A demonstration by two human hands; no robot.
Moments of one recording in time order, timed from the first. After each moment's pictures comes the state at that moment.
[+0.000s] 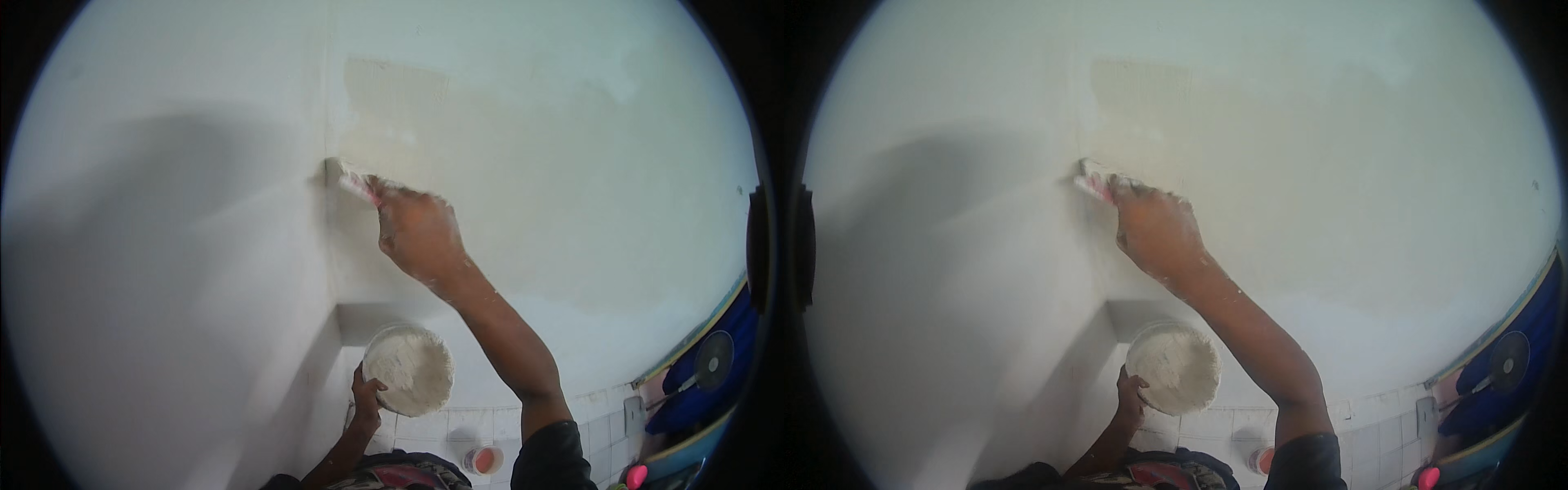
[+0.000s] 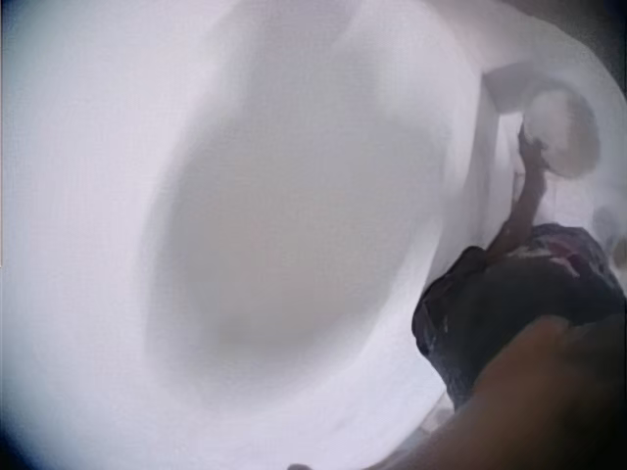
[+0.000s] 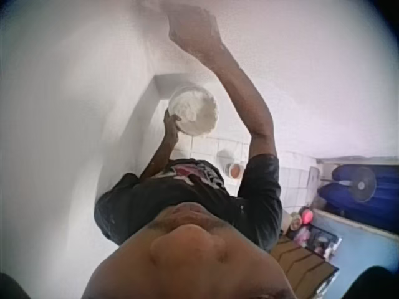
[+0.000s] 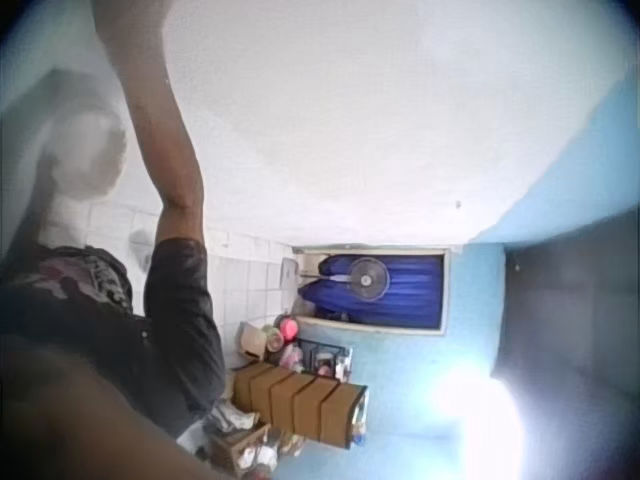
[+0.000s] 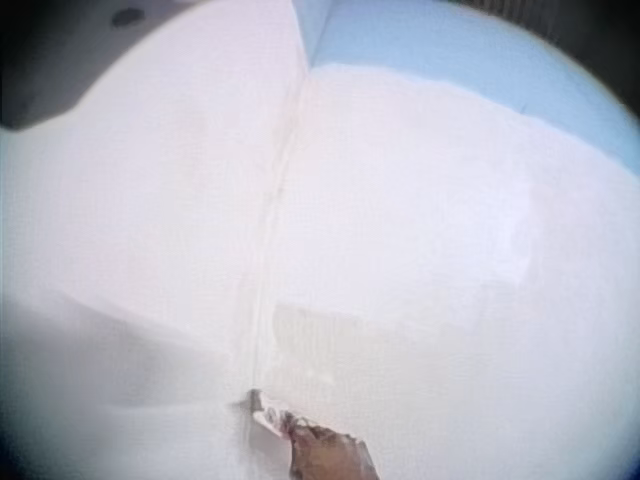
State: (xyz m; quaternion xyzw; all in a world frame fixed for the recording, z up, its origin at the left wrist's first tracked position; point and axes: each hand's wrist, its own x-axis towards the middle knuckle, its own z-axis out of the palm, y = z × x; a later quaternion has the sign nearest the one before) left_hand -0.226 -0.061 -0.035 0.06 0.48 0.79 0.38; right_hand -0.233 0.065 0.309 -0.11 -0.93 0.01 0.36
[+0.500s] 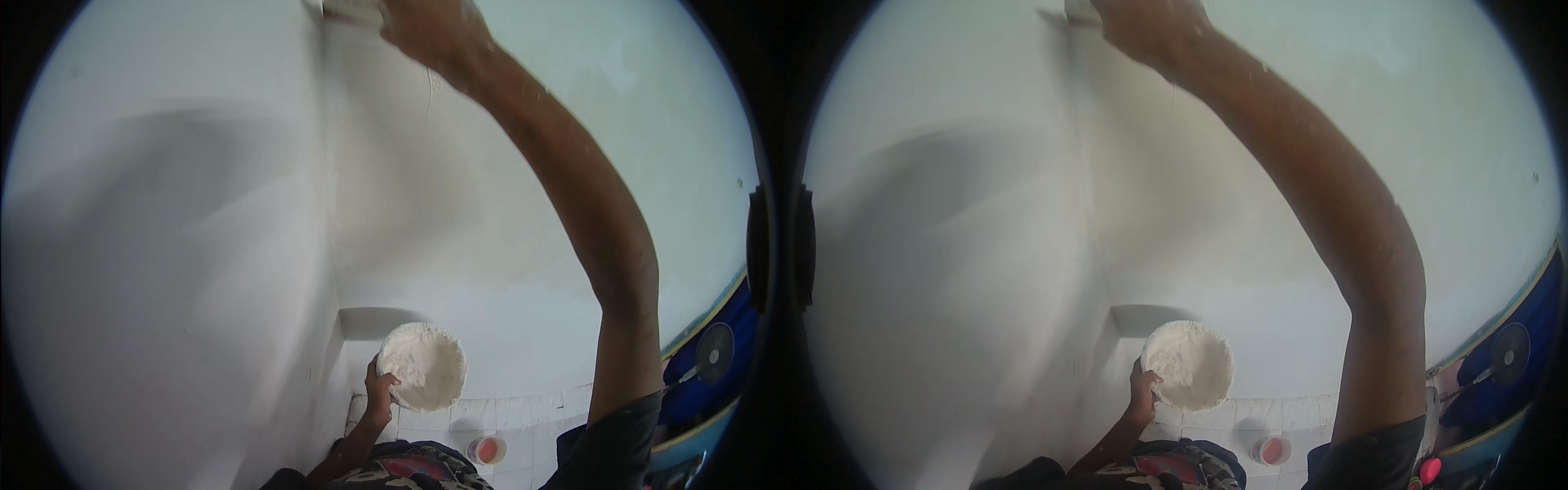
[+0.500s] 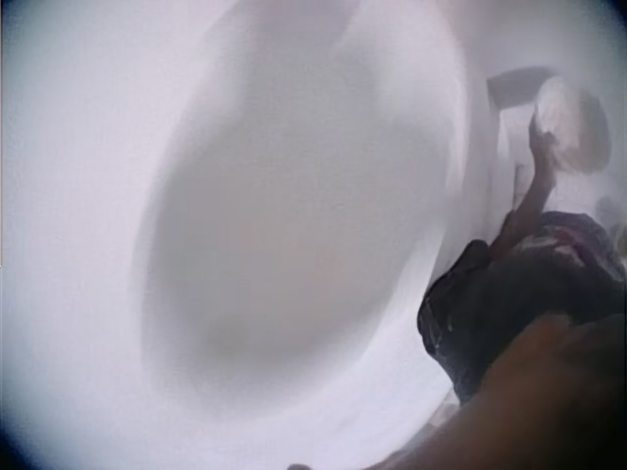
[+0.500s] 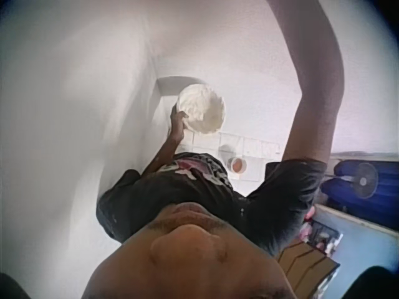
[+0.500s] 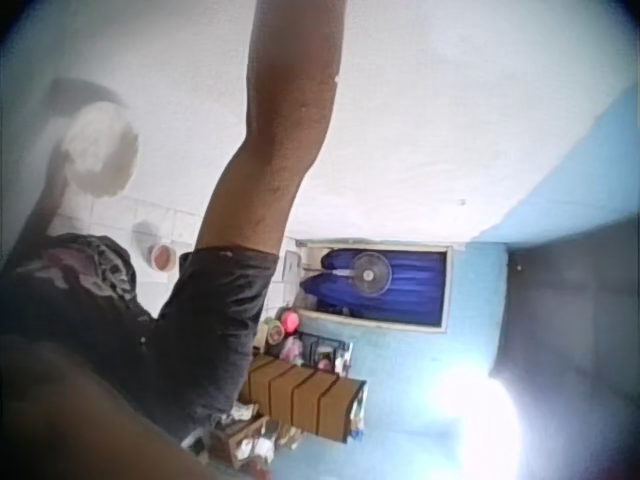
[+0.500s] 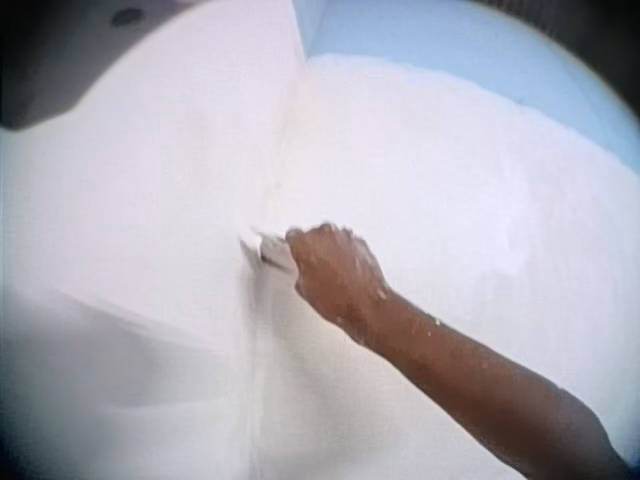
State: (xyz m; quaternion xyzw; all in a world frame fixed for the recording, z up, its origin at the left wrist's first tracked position) left_hand -0.228 -0.058 -0.012 0.04 0.48 0.76 0.43; right_hand -0.287 0.084 0.496 -0.04 -0.83 -0.26 0.49
